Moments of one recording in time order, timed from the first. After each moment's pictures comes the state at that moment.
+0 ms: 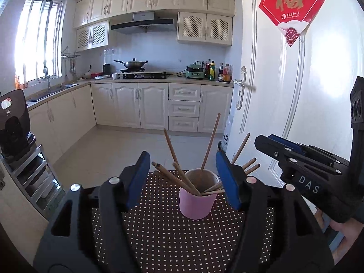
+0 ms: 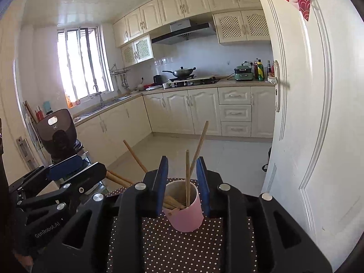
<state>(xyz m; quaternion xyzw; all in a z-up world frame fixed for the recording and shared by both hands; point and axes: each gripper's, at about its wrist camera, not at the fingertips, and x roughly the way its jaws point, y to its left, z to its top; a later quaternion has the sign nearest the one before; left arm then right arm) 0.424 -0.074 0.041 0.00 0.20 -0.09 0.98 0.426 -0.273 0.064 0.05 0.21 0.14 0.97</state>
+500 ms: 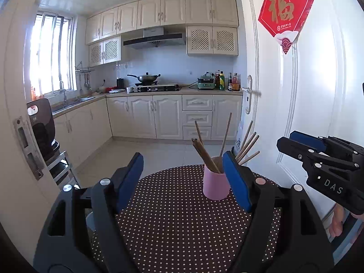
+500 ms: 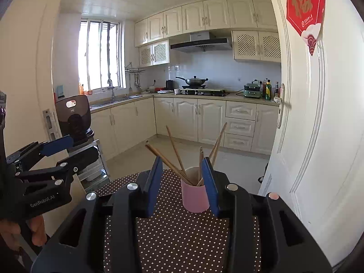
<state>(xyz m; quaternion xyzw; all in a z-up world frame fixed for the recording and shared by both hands) 0.326 -0.027 0.048 0.02 0.16 -0.06 0.99 0.331 -0.237 0.069 -0.02 0.17 0.16 0.97</state>
